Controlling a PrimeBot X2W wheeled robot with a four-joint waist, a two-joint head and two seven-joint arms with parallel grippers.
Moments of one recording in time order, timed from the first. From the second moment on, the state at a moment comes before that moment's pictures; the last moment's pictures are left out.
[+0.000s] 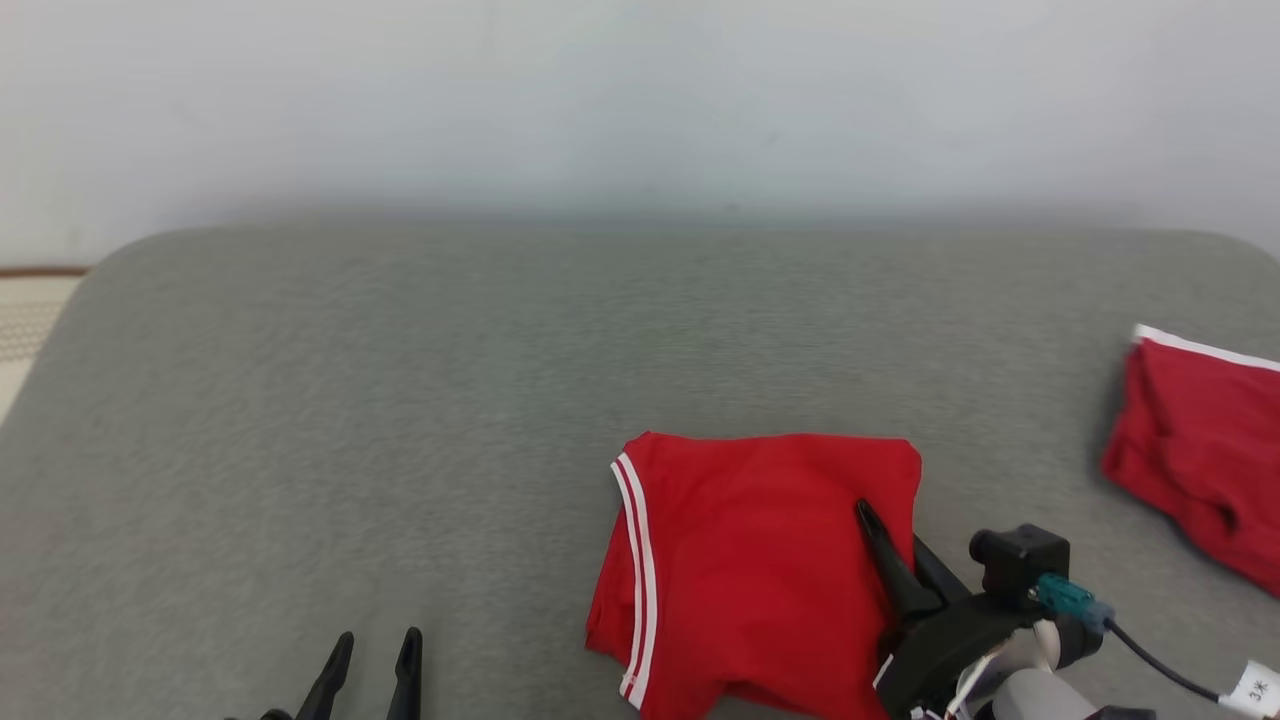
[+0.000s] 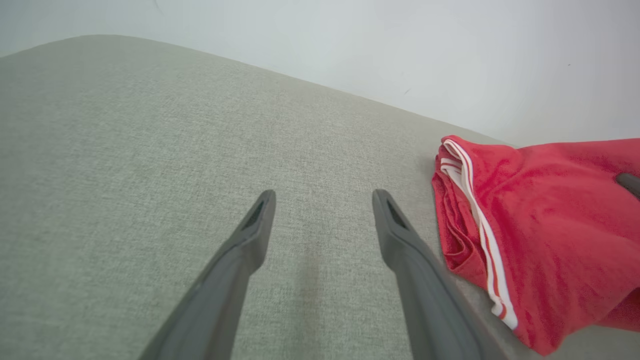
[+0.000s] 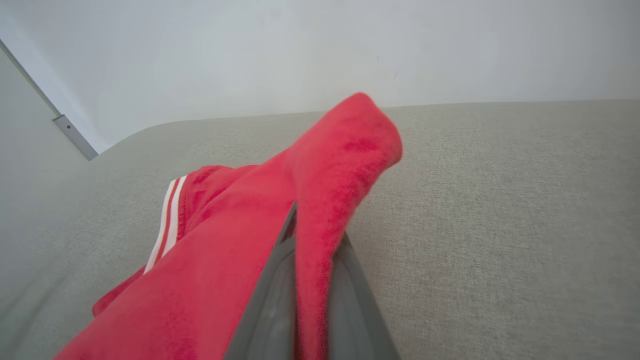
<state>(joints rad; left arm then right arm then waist) -0.08 0.05 -0.05 0.28 -0.27 -0.13 -0.26 -0.35 -0.26 0.58 0.51 0.50 0.13 -0.26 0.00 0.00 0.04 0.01</state>
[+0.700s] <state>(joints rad) -0.11 0.05 -0.06 0.20 -0.20 -0.11 -0.26 -0.25 -0.22 0.54 0.47 0.49 0.13 -0.26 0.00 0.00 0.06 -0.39</state>
